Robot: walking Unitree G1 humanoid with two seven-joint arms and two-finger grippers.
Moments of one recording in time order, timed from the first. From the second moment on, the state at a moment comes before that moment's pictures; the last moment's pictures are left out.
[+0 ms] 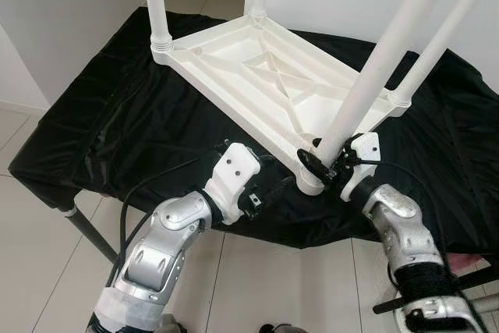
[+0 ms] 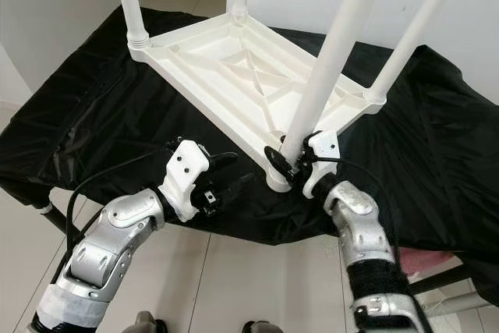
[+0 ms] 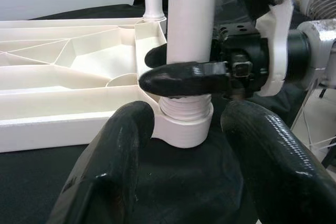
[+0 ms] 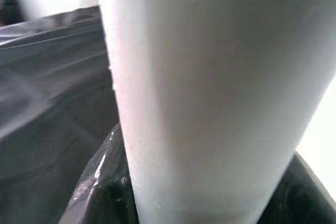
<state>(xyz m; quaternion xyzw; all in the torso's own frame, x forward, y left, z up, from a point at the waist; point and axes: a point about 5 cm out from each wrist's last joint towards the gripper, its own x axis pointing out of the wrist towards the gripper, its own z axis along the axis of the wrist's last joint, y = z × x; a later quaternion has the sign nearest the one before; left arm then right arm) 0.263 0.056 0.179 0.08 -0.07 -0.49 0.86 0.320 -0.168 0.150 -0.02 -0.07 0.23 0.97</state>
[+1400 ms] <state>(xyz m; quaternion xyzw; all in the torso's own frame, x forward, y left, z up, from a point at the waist) 0.263 0.057 0.179 0.09 -0.07 -0.49 0.87 0.290 -0.131 0.145 0.05 -0.06 0.00 1.00</state>
